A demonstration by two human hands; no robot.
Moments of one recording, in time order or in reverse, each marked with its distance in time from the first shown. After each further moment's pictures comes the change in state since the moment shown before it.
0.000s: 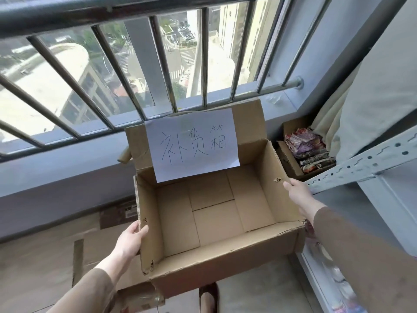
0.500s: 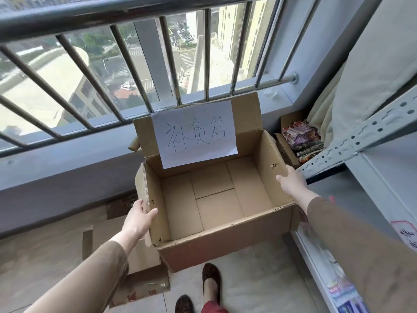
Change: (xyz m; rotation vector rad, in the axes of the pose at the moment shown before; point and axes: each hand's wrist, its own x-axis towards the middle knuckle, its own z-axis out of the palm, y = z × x) left_hand -0.030 0.015 -0.016 0.359 0.116 0.146; right_hand -0.057 -0.007 -0.001 -0.251 0.051 -0.065
